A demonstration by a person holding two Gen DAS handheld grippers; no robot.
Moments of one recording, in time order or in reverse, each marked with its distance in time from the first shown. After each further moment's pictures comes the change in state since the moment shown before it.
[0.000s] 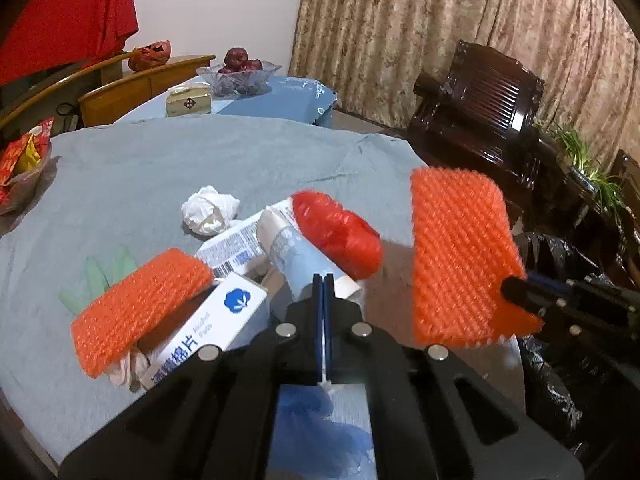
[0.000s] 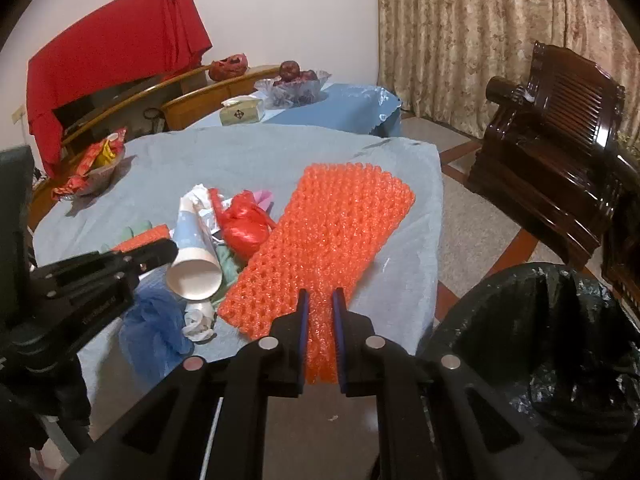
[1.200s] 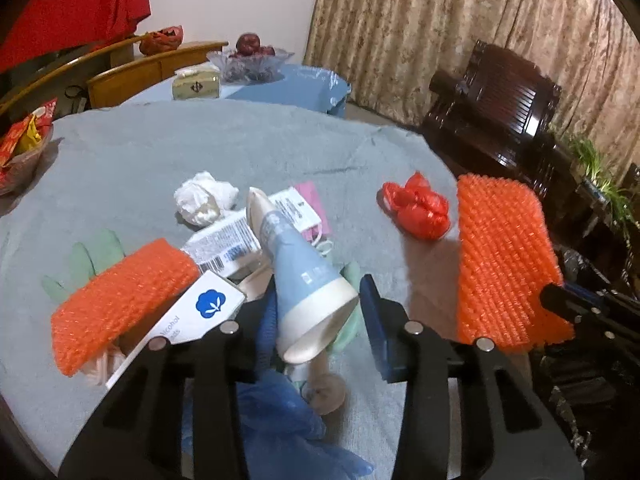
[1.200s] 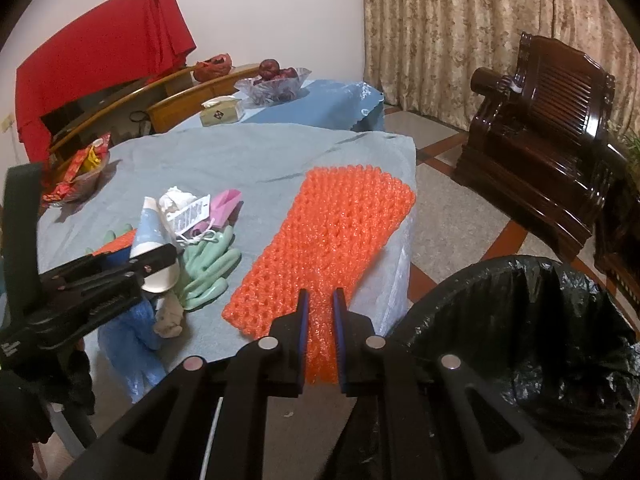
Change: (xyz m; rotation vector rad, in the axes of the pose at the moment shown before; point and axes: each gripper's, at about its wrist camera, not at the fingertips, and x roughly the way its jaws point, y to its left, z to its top) left arm 0.016 0.002 0.004 -0.061 0.012 0.024; right arm 0.002 -0.029 0.000 0.028 0.015 -0.026
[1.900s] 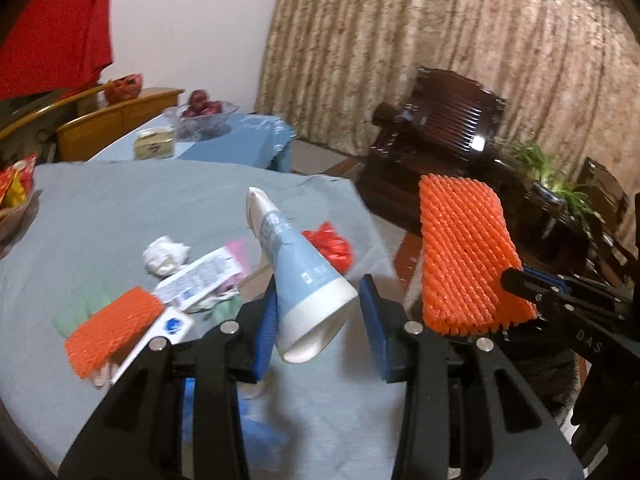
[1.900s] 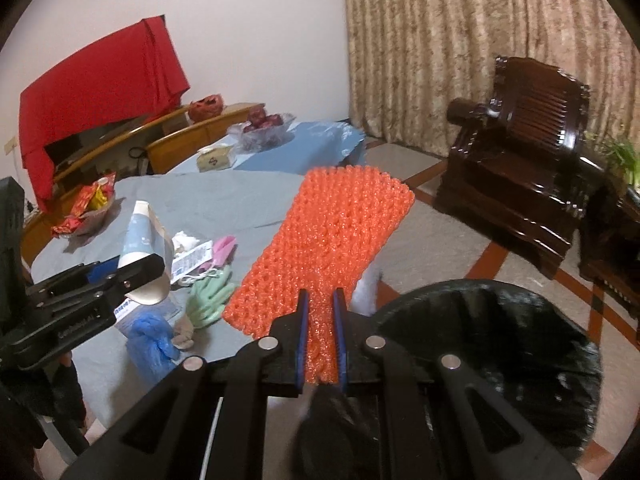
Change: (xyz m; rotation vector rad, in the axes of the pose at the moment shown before) left arm -0.081 -0.072 0.011 0.104 -0.123 -0.151; right arm -0.091 -0.033 0.002 0.044 -0.131 -0.038
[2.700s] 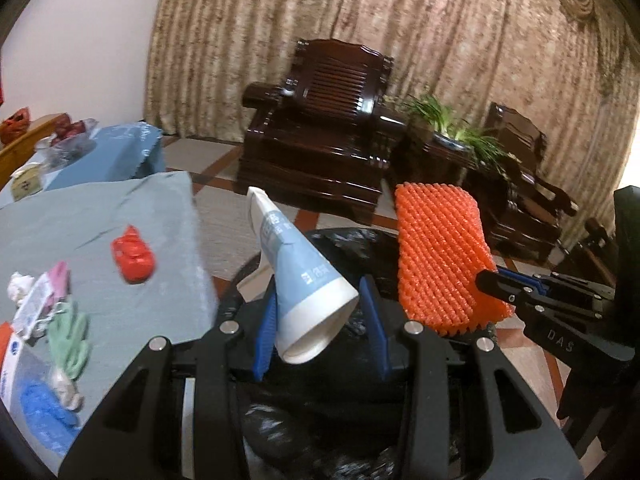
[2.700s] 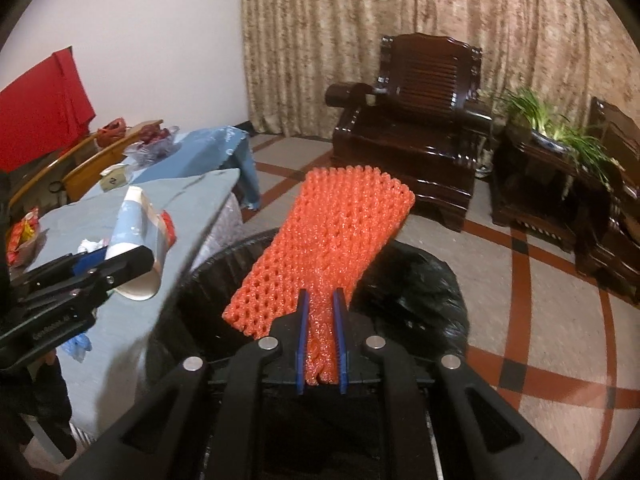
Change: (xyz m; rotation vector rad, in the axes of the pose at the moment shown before) left arm 0.052 -0.172 -0.028 0.208 0.070 -0.312; right arm -0.077 -0.136 -0.062 0.192 0.011 -0.280
